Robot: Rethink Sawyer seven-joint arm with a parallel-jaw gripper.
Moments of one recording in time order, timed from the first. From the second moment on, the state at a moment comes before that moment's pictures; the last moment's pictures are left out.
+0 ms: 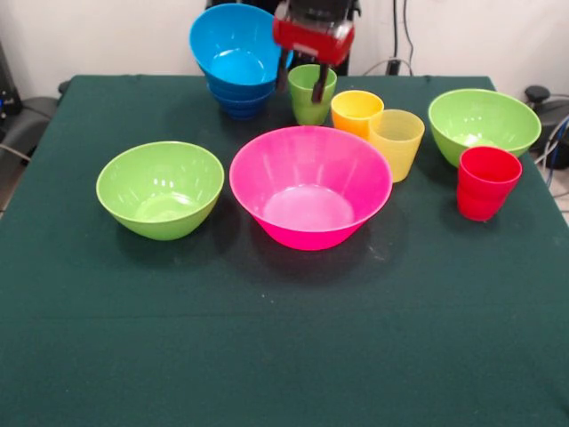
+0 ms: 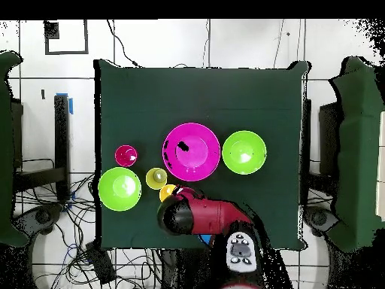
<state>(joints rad) -0.16 -0.70 -0.12 2.00 -0.21 0.22 2.15</state>
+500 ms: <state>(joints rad) -0.16 -0.88 -0.11 1.98 -0.20 0.53 2.15</state>
